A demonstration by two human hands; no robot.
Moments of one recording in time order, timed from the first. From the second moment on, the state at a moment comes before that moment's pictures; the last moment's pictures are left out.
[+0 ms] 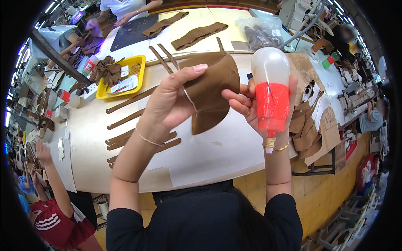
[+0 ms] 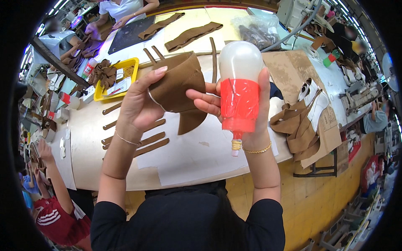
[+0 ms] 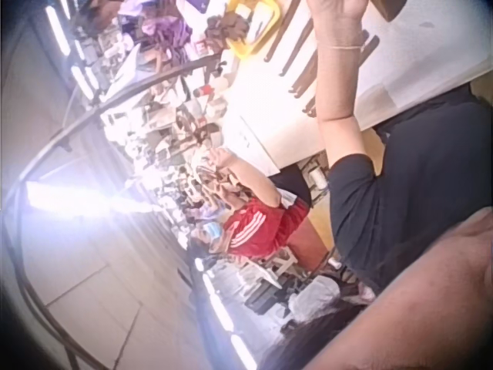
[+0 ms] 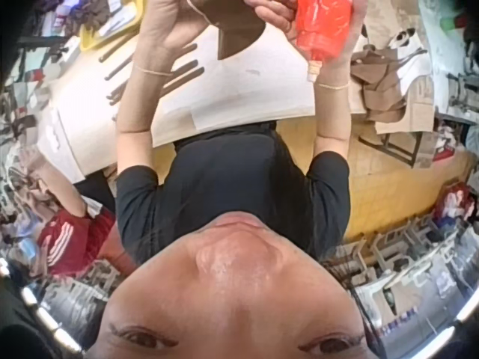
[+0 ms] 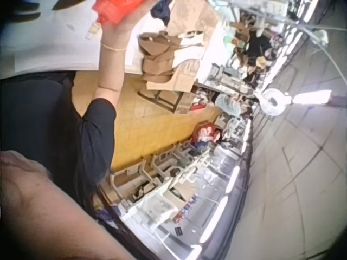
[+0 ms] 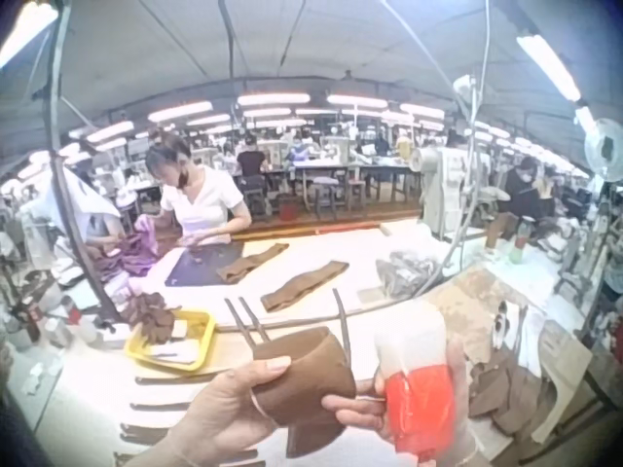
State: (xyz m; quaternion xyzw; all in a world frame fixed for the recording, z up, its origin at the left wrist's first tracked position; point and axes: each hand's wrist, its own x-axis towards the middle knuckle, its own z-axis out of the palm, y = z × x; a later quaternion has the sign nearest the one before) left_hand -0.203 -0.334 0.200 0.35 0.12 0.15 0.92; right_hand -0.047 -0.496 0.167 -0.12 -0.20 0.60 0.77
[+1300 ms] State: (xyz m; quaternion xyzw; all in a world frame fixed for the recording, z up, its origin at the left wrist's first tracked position) left_hand -0.221 -0.369 0.194 0.65 0.08 0.11 0.75; right_hand 0.002 -0.513 0.203 -0.40 -0.32 0.20 0.84
